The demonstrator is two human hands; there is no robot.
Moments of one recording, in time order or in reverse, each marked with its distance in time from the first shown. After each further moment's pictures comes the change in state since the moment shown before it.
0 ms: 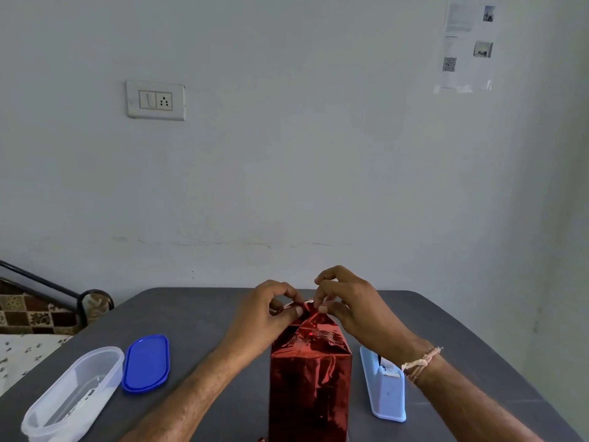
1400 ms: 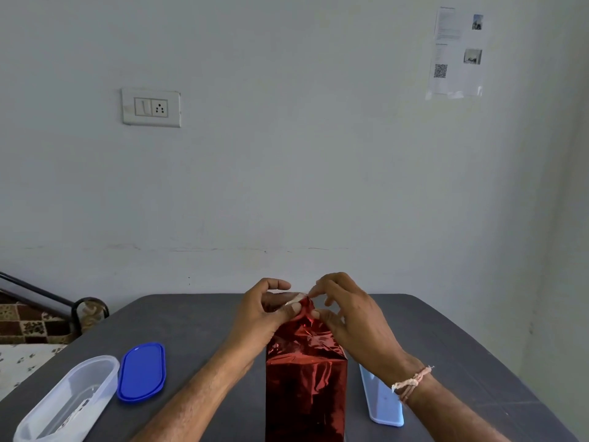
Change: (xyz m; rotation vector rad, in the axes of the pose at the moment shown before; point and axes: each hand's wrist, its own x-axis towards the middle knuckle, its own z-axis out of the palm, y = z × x) left_hand 0.005 0.001 0.007 -0.427 0.057 -0.198; right_hand -0.012 -0.009 0.011 -0.073 0.157 0.115
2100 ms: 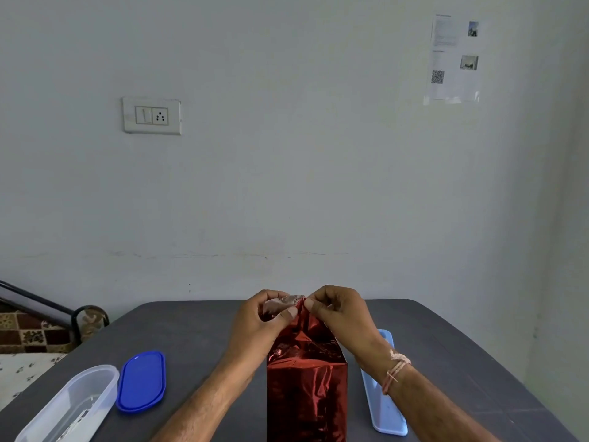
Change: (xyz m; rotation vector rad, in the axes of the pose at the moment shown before) left_hand -0.006 0.001 0.003 0.017 0.057 0.055; right_hand 0.023 0.004 0.025 0.584 0.012 0.383
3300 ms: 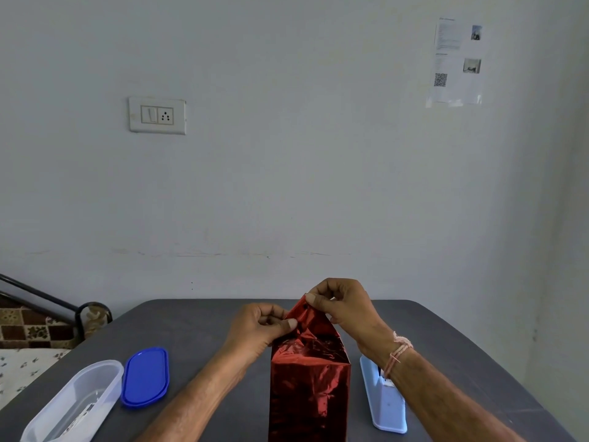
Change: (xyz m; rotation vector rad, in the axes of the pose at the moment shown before) left_hand 0.003 -0.010 -0.019 0.027 -0.152 -0.136; right_hand 0.006 -0.016 -0.006 0.068 -0.058 0.059
